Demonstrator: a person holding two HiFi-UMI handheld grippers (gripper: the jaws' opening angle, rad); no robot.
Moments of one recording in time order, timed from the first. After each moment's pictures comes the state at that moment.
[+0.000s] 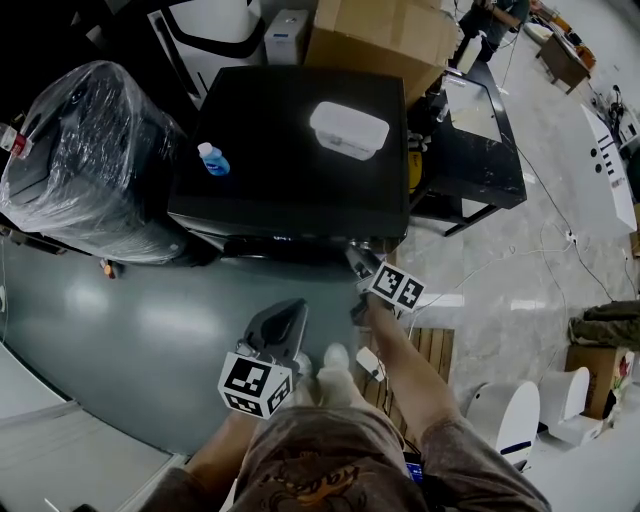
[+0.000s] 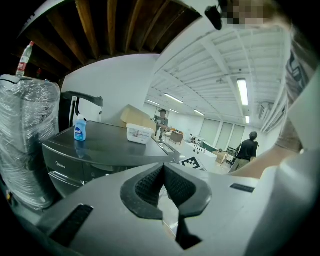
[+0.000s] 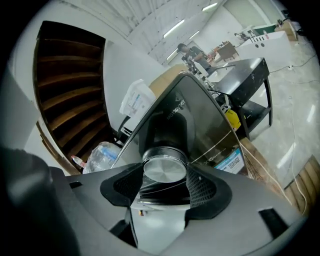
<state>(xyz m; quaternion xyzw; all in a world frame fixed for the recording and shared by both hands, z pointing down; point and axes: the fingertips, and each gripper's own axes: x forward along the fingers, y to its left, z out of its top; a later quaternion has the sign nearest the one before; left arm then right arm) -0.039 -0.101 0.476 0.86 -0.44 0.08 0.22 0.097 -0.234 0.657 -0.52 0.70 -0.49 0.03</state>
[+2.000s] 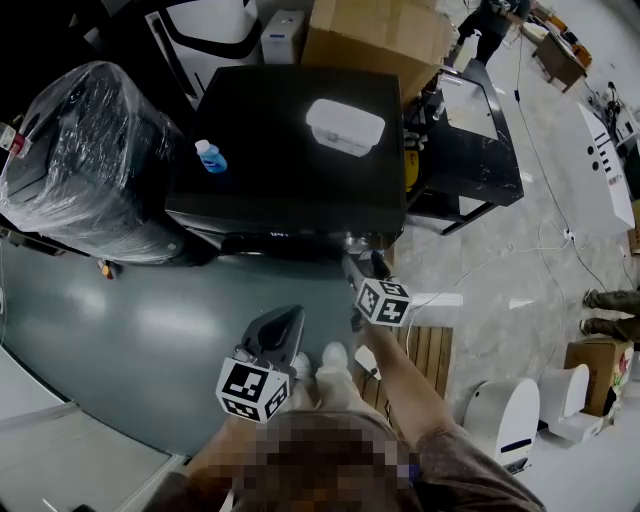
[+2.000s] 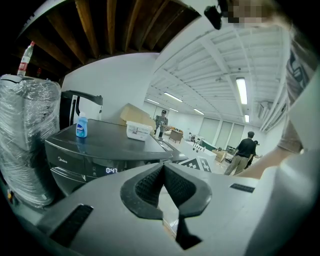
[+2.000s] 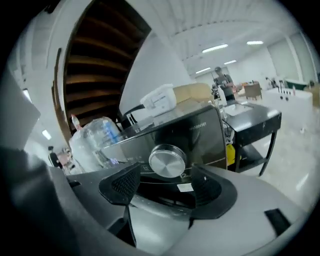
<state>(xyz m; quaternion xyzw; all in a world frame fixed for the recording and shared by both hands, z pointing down) -0.037 -0.080 0.481 0.87 -0.44 0.09 0.22 0.101 -0.211 0.645 -0.56 0.76 -0.31 -0.08</state>
